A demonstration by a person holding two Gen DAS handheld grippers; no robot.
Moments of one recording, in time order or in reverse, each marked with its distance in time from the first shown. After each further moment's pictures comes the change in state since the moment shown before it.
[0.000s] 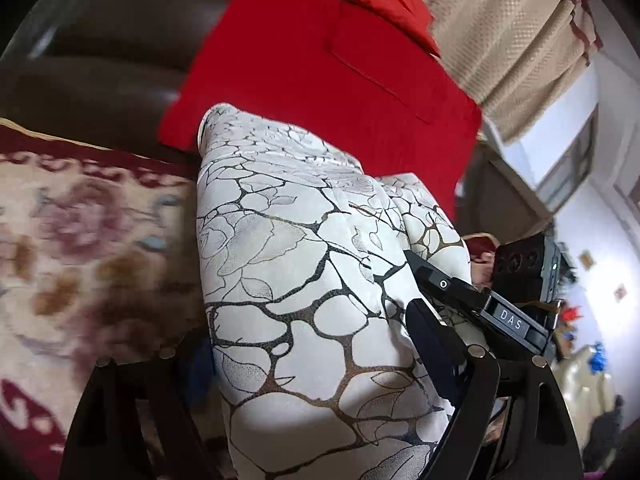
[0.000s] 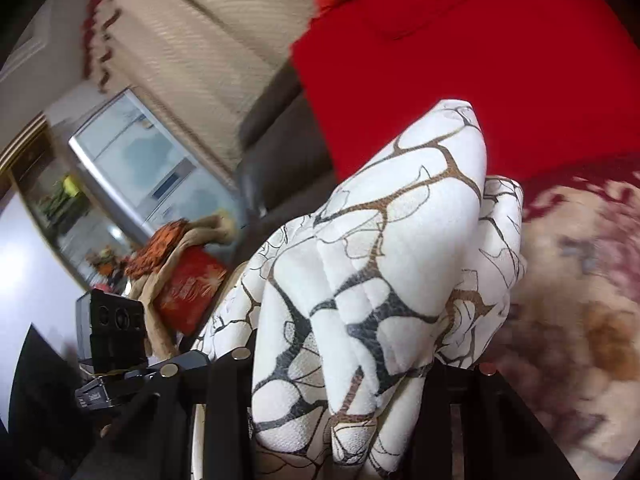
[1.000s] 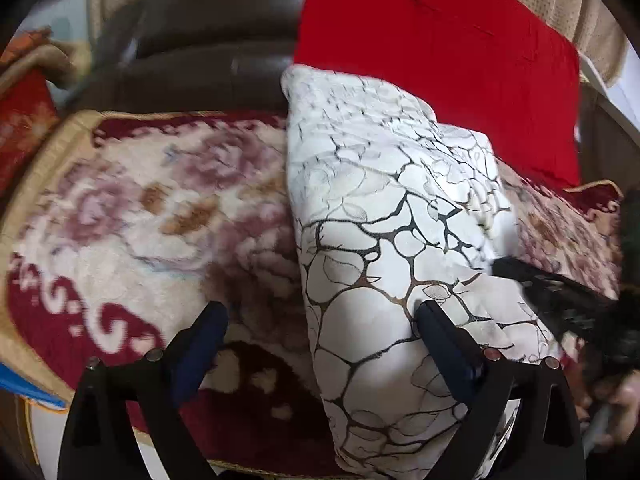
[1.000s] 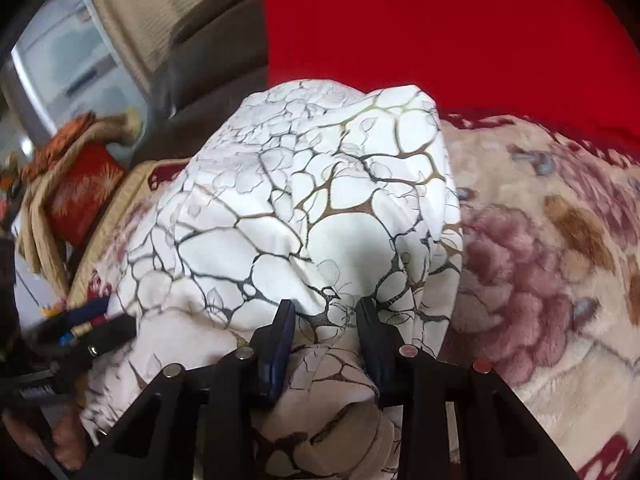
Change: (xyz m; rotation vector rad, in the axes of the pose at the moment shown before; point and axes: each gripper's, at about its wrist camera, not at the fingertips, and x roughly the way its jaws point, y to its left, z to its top) left arm -0.009 0.034 -0.060 0.068 0.076 0.520; right arm 0.028 0.024 -0.061 -0.111 0.227 -0.438
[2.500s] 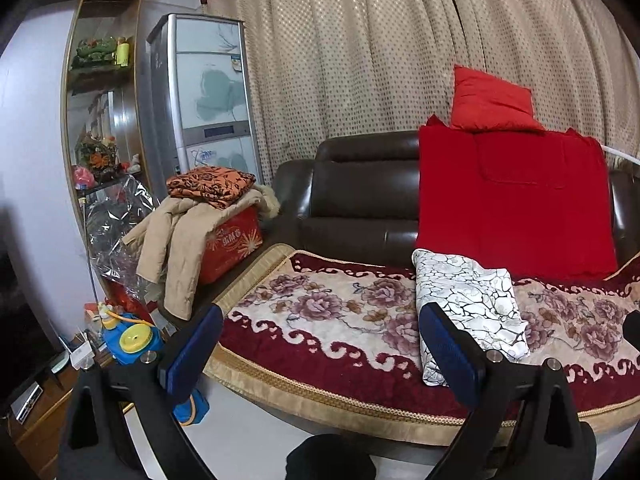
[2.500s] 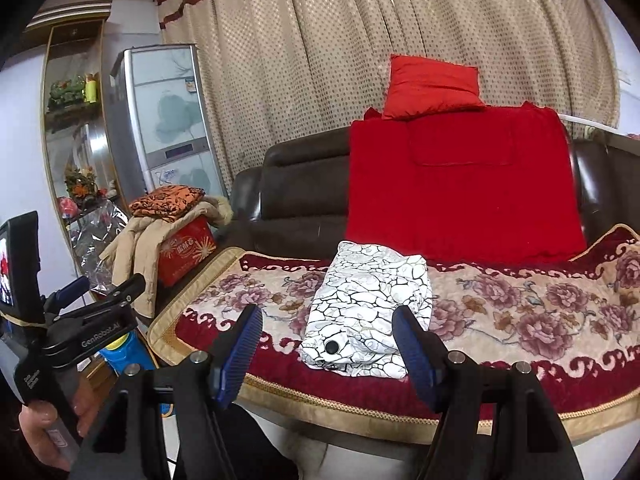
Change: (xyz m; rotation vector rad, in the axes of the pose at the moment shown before) left arm -0.359 -0.007 -0.106 -0.074 -0.524 0.458; right arm -0.358 0.154 -0.120 -0.173 -0.444 -0.005
